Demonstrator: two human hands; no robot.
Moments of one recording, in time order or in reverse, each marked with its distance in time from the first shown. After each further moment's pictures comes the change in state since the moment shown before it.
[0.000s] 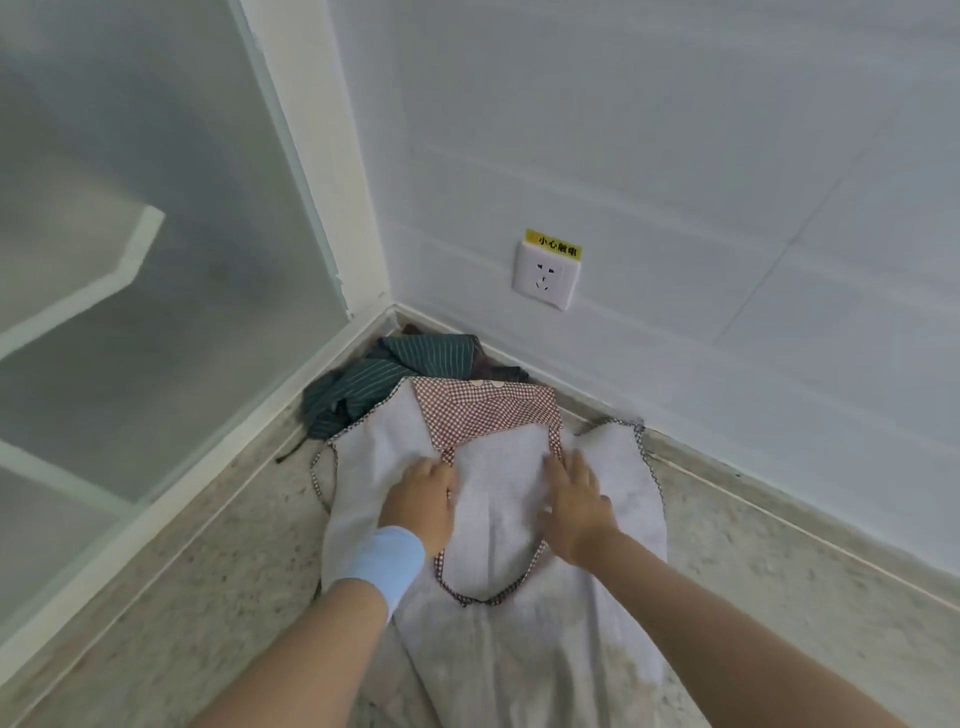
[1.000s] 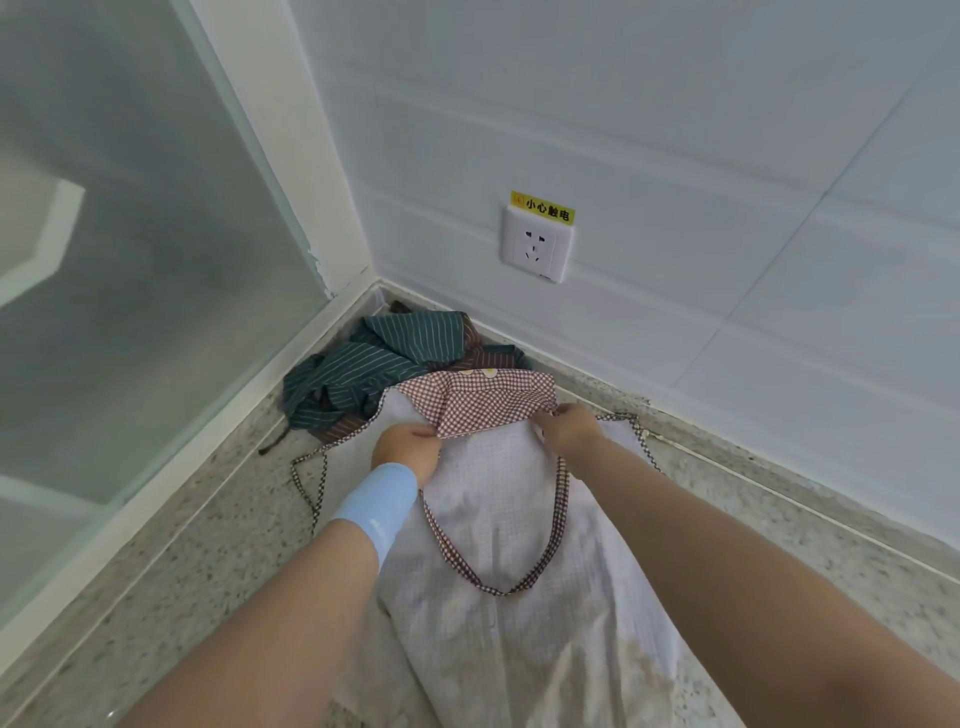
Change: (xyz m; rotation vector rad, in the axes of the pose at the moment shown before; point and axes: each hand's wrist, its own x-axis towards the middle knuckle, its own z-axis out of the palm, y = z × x) left_hand 0.055 0.022 -0.025 -0.645 -0.057 -0.579; right_hand 0.088 -0.005 -0.041 0.749 -0.023 0.358
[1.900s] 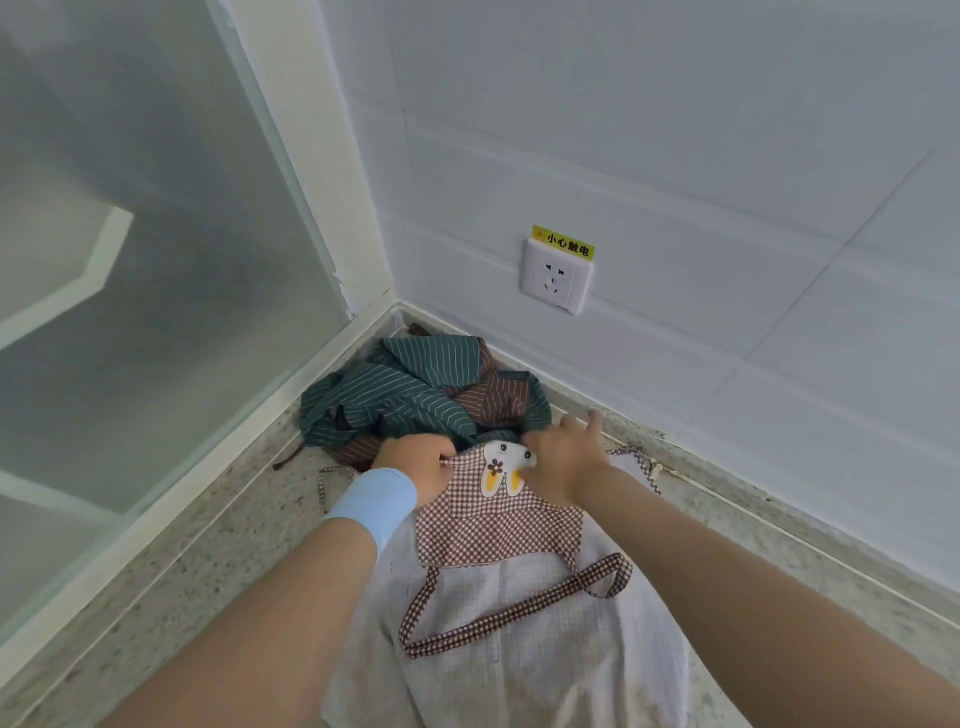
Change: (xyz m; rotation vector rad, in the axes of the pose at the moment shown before) left_hand 0.014 0.010 -0.024 0.807 -0.151 0.458; right_hand -0.025 -0.023 -0.001 -1.164 -0.037 -0.618
